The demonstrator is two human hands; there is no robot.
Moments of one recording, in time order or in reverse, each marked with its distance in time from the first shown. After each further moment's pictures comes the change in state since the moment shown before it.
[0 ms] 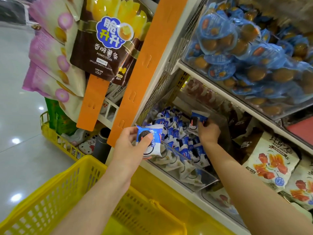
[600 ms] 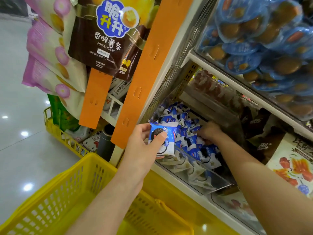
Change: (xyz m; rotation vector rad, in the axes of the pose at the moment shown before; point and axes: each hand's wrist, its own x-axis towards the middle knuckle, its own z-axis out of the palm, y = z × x) left_hand 0.011 -0.001 0.011 0.003 -0.048 -0.039; right_hand 0.035 0.008 0.021 -0.476 -0.559 0.149
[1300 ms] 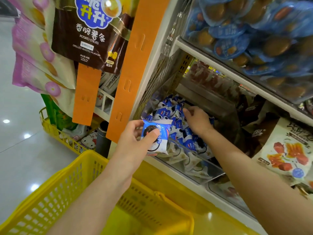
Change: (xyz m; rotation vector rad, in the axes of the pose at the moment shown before) left_hand -0.001 -0.008 -0.006 0.086 -0.012 -0.019; right_hand -0.030 -0.018 0.018 0.217 0.214 -0.347
